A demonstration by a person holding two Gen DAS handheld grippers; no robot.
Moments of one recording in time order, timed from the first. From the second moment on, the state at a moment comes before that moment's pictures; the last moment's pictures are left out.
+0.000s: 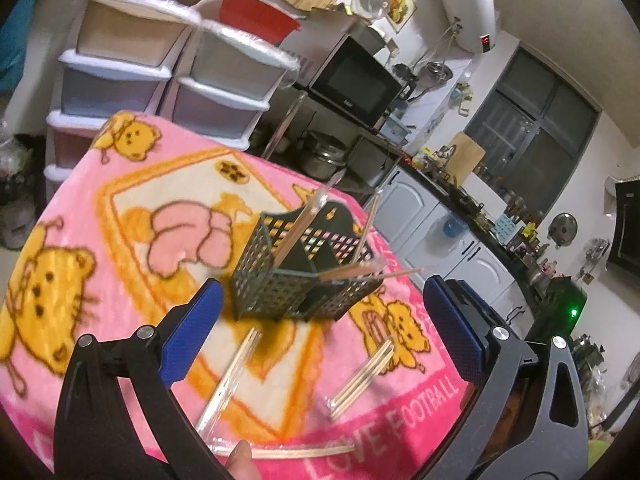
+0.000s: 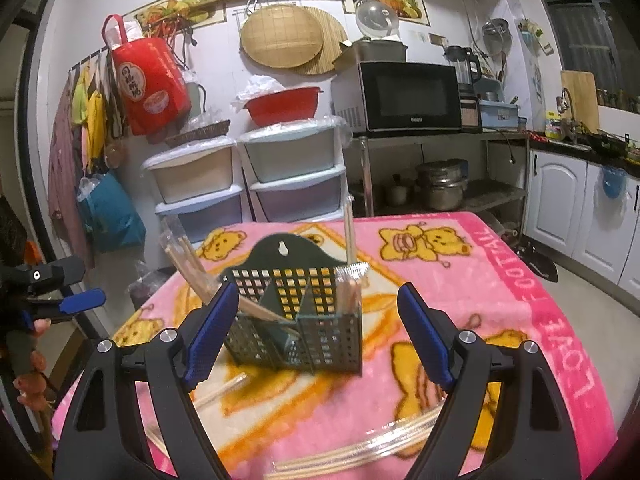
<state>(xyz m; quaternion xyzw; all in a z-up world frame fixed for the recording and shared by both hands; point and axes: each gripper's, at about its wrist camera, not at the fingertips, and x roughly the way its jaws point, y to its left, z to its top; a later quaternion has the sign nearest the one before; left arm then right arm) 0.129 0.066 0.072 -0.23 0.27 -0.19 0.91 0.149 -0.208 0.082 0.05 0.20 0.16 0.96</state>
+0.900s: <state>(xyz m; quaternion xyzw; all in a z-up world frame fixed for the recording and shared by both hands) 0.094 0.089 -0.015 -0.26 0.37 -0.16 0.88 0.140 -0.229 0.025 0.03 0.28 0.14 0.95</state>
